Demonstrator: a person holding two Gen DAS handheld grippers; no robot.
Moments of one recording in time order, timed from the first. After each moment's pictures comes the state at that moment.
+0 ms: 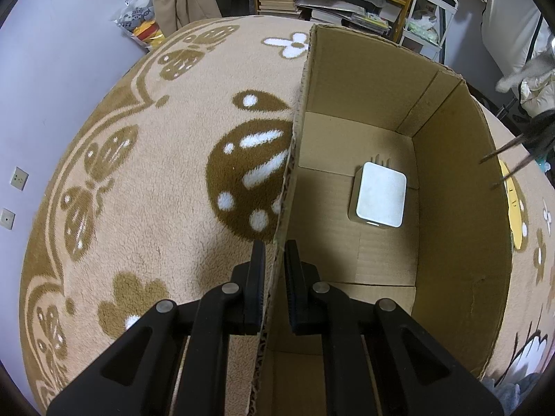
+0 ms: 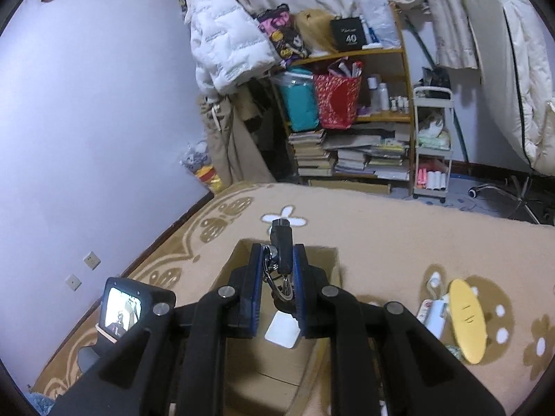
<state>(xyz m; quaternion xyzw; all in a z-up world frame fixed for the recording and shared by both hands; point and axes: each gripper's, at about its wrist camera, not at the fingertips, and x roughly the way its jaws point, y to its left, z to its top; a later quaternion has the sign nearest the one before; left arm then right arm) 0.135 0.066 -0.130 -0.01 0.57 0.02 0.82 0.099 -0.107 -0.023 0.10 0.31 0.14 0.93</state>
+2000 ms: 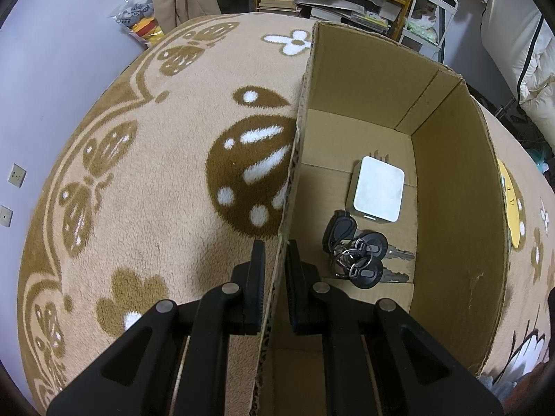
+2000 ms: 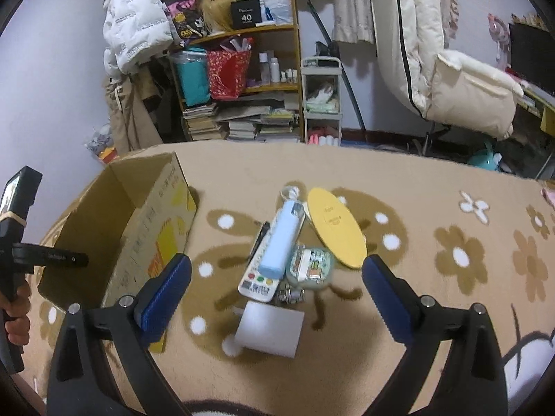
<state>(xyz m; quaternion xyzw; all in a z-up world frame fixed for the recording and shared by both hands) 0.133 0.072 -0.130 -0.01 0.57 0.02 0.82 0.002 -0.207 -0.096 0.07 0.35 -0.07 0.93</state>
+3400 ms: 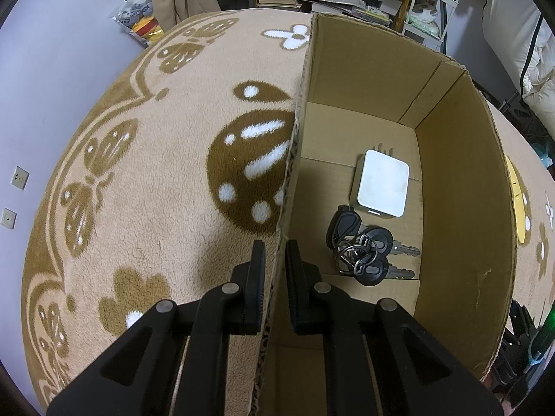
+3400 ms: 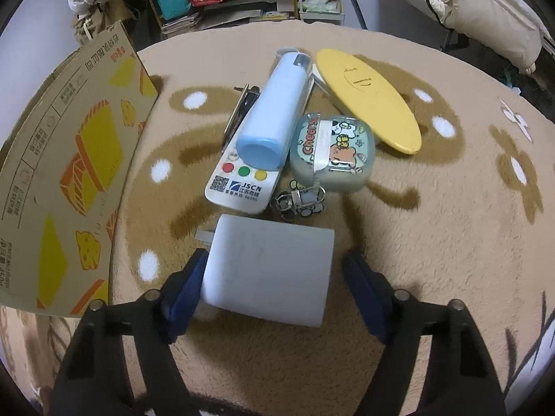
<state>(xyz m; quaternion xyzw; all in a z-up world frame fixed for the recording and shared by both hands) 0.133 0.068 -0.134 0.00 0.58 0.02 0.81 0.043 -0.208 -0.203 0.09 0.51 -0.06 0.85</state>
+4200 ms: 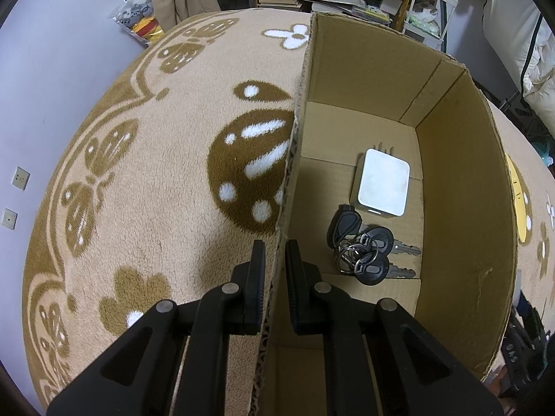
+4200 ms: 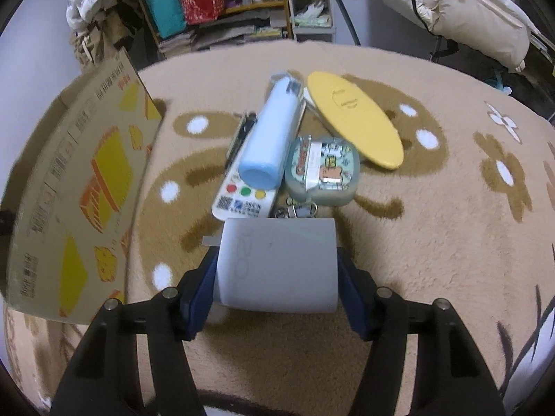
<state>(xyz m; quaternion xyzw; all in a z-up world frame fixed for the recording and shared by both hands) 0.133 0.068 -0.135 0.00 0.58 0.03 0.81 0.031 -0.215 -0.177 0.11 0.48 -0.07 0.87</state>
